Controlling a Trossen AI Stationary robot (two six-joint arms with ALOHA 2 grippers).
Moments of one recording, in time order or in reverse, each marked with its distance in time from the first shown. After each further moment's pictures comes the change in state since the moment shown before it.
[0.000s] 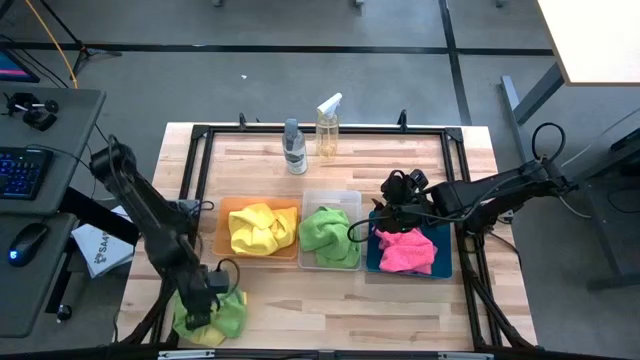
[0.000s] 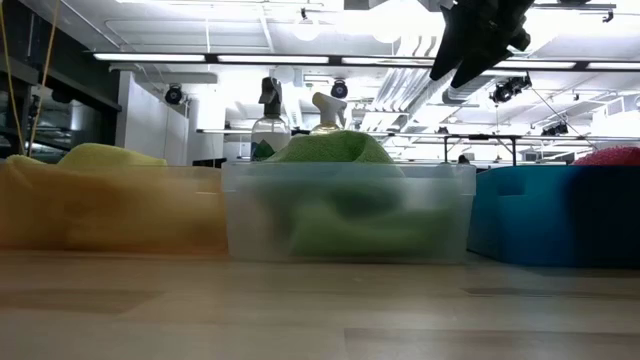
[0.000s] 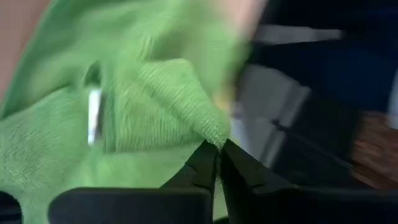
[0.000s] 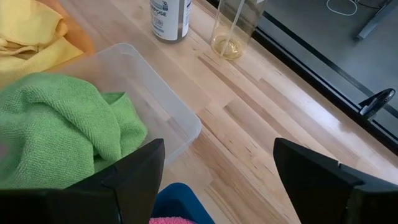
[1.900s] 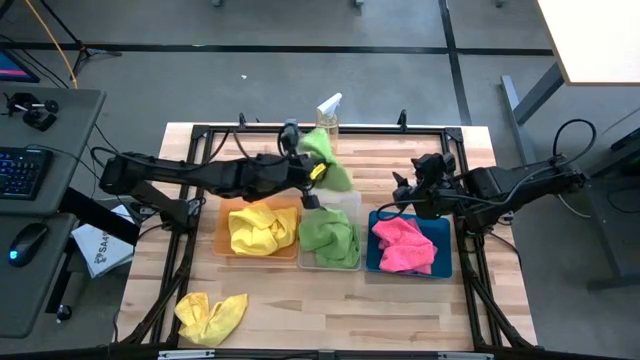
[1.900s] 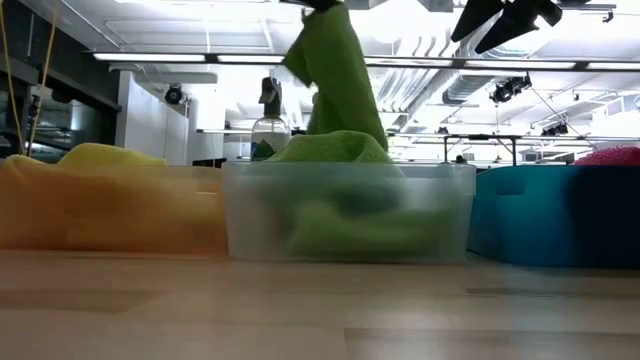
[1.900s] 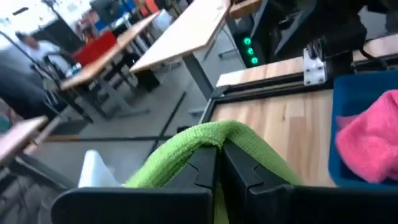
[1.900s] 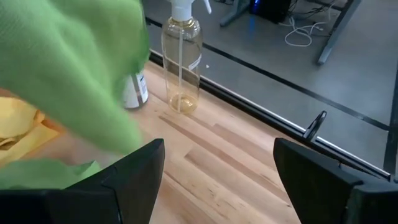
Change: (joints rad) left arm 0.876 0.219 0.485 0.485 -0.835 1.671; right arm 0.000 -0.219 0.000 -0.104 0.222 0.090
